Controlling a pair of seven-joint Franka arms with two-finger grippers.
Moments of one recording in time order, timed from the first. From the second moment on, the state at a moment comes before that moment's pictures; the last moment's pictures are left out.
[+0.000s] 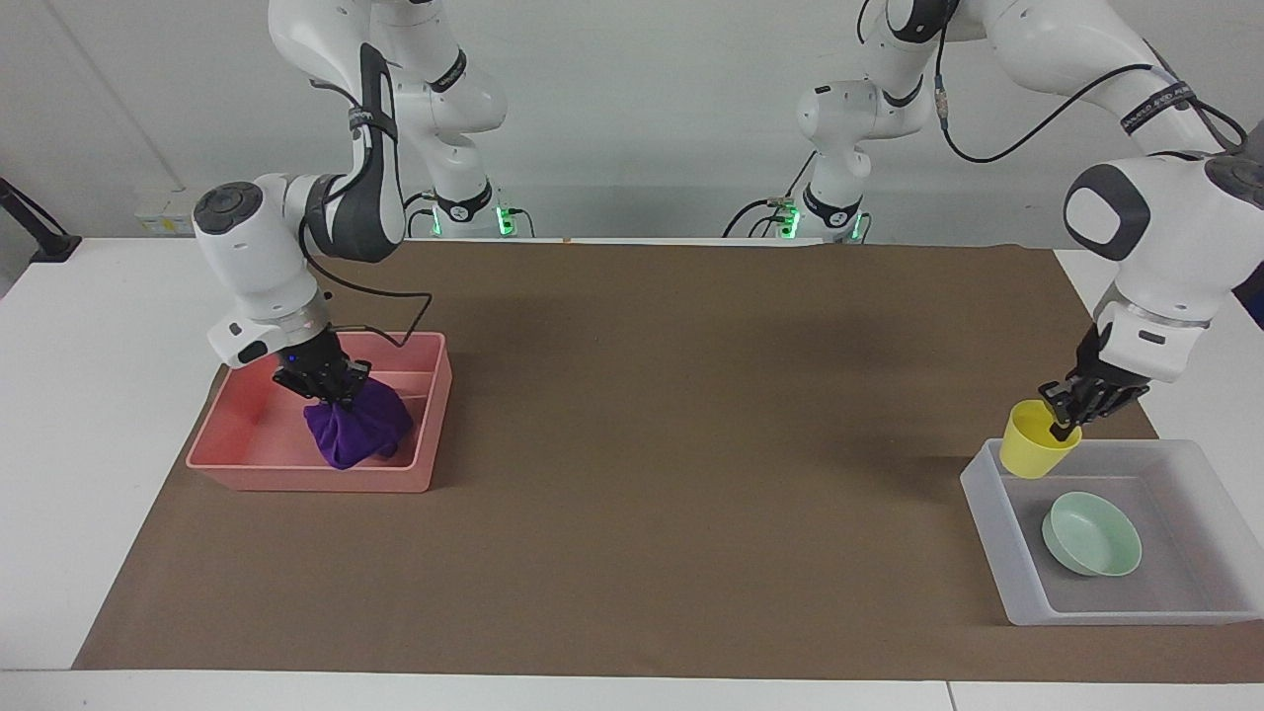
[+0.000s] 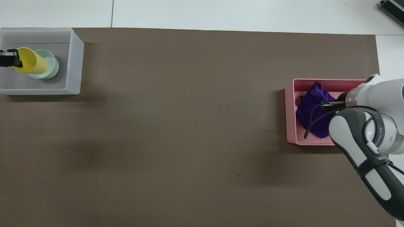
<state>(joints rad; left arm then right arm) 0.17 0.40 0.02 -1.42 -0.04 2.00 0.05 -0.02 0.16 -0.11 -2.10 0.04 2.38 -0.13</state>
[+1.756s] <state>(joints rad) 0.37 0.64 -0.14 -1.35 -0.05 2.12 0.10 0.07 0.00 -0.11 -1.73 0.04 1.81 0.01</state>
